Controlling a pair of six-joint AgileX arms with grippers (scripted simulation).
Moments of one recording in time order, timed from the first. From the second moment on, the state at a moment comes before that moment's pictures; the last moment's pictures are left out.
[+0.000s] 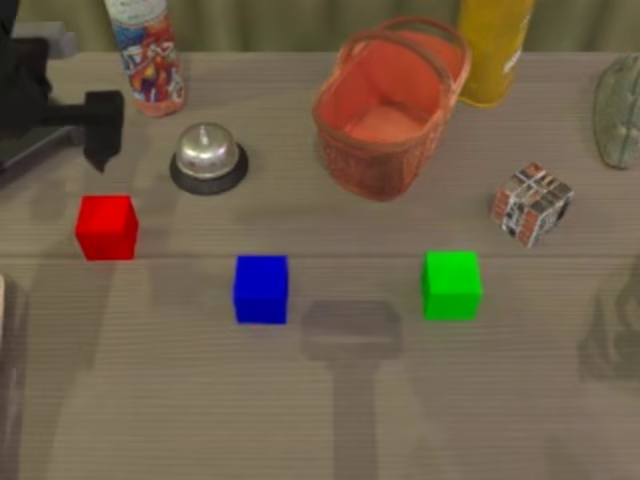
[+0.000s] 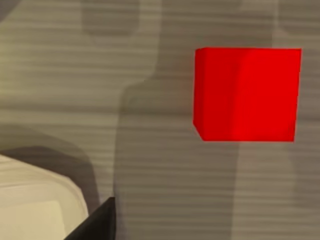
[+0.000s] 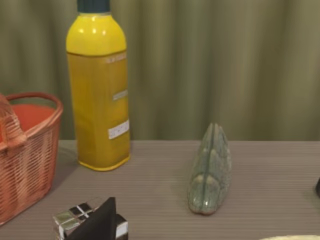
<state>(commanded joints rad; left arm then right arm) -0.08 1.91 1.56 -1.01 0.00 -0.09 0.00 0.00 0.00 0.00 0.00 0.00</state>
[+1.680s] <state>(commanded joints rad) -0.09 2.38 1.70 -0.90 0.00 -0.11 0.00 0.00 0.00 0.00 0.00 0.00</state>
